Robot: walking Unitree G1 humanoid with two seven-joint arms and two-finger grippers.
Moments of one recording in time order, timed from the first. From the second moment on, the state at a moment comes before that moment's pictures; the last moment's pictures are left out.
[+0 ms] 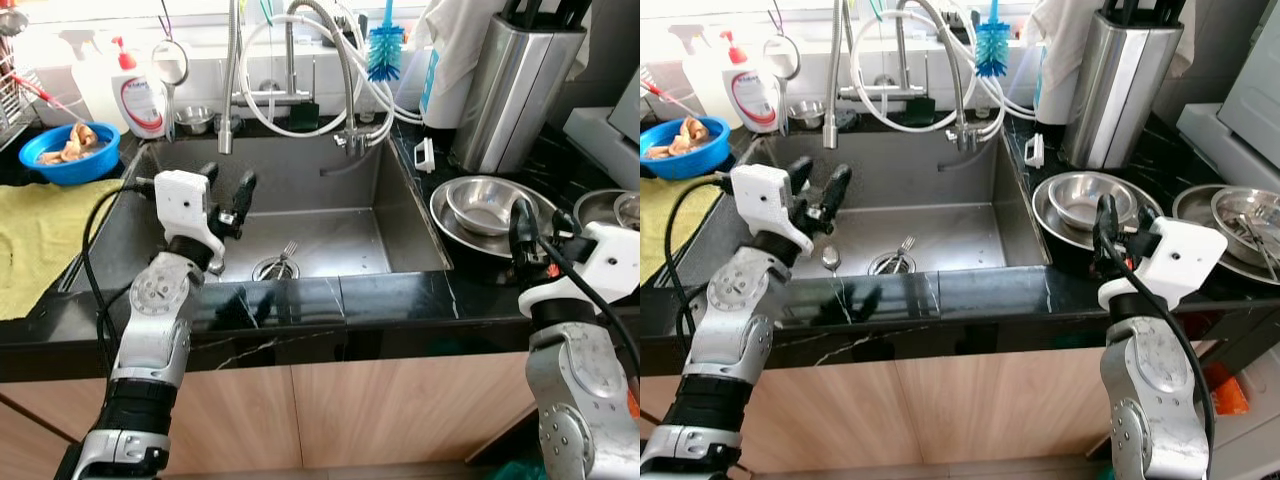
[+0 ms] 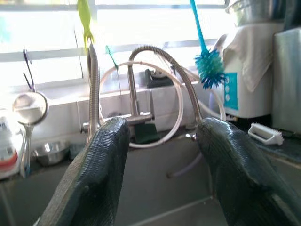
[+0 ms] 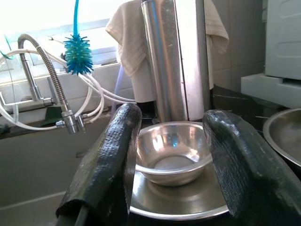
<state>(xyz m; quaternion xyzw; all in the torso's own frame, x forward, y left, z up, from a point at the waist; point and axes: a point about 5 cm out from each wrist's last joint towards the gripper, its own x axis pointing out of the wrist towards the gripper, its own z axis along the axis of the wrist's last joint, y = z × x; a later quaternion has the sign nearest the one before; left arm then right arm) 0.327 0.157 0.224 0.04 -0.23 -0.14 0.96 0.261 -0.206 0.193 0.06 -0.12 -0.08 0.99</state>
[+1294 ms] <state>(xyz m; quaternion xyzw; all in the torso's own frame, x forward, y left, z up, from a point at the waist) 0.323 0.161 0.219 0.04 -0.22 -0.12 0.97 0.260 -0.206 0.198 0.02 -0.14 -0.06 0.99</state>
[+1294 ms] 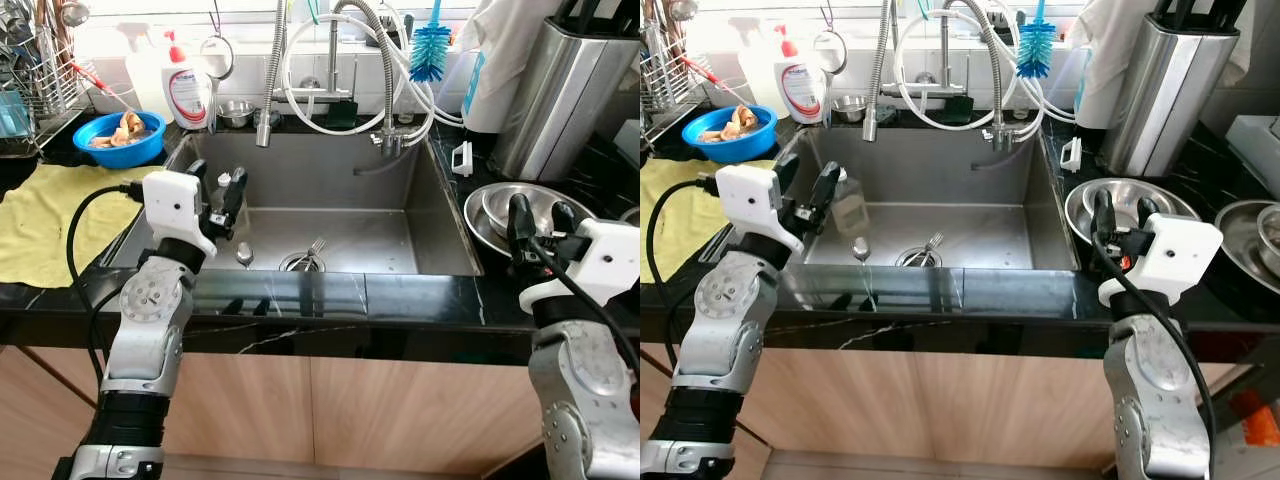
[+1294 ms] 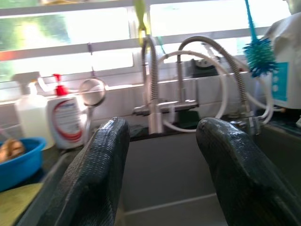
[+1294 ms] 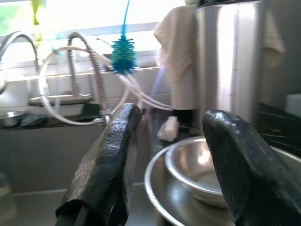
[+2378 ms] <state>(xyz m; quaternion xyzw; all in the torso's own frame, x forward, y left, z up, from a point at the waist) 0.324 0.143 0.221 0.02 -0.23 -0.14 0.96 0.258 -0.216 0.197 0.02 -0.14 -0.08 0.99</state>
